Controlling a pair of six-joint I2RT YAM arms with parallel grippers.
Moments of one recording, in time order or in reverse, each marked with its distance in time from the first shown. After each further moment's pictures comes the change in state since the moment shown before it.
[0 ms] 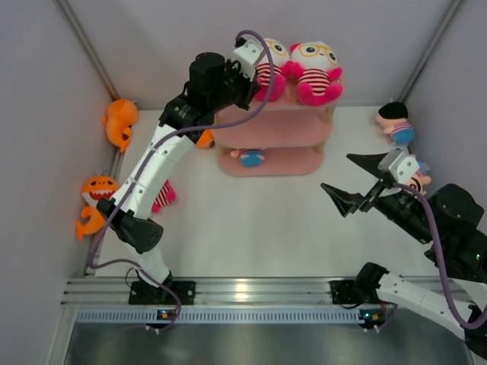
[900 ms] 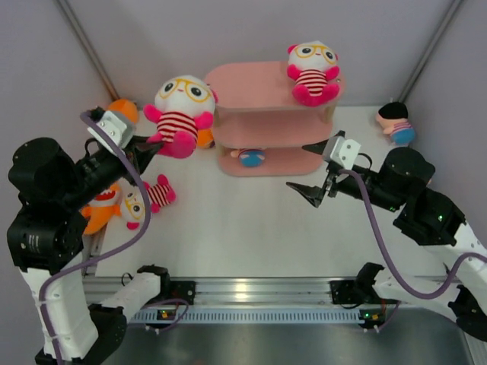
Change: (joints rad) left arm 0.452 -0.809 -0.260 -0.514 0.434 0.180; right arm 0.003 0.314 0.175 -0.034 -0.300 -0.167
